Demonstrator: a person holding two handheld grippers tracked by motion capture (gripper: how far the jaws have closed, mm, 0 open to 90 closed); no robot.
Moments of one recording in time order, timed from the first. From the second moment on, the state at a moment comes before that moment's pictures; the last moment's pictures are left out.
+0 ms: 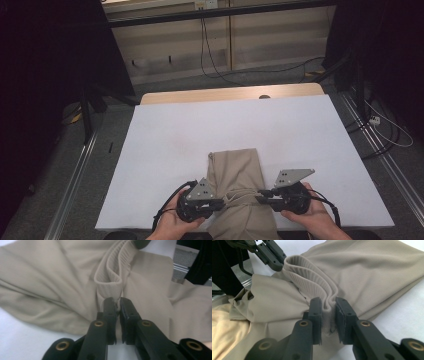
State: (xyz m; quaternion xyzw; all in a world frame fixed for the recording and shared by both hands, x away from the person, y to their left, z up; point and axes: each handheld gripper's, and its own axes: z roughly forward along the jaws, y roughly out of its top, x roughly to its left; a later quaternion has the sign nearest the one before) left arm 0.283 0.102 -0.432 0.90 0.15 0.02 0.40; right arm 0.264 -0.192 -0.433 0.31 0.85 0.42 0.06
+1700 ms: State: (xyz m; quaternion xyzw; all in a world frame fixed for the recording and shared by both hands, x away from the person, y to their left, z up) left arm 0.434 0.094 -0.455 0.87 0.30 0.06 0.39; right arm 0.423 -0.185 -0.459 0.37 0.84 0.38 0.10
